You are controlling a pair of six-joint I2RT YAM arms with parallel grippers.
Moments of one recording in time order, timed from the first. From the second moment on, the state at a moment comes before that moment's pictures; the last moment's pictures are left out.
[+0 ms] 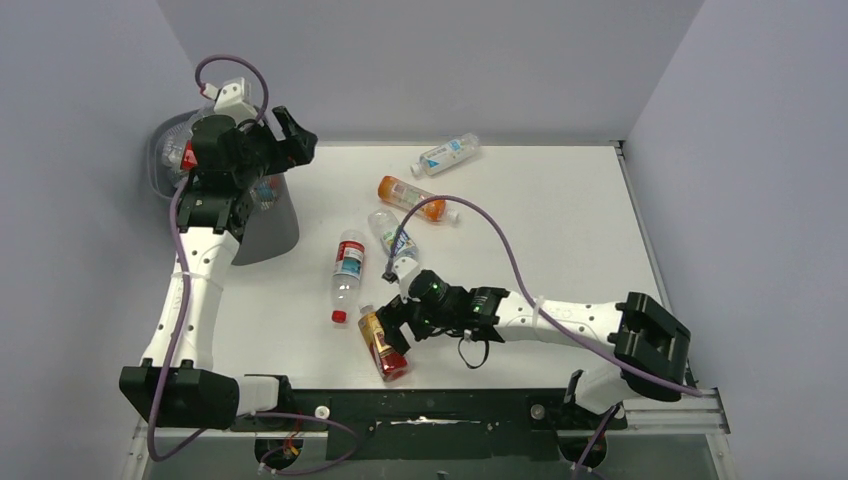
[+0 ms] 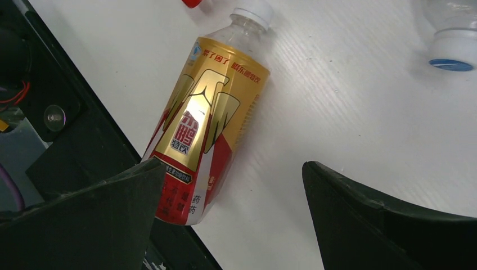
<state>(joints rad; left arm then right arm) -0.04 1.29 1.44 -0.36 0.15 -0.37 1.12 1.45 0.91 -0.19 0.03 0.33</state>
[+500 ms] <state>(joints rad) -0.11 1.29 1.40 -0.36 0.12 -0.37 1.23 1.66 1.03 -0.20 -0.01 0.31</state>
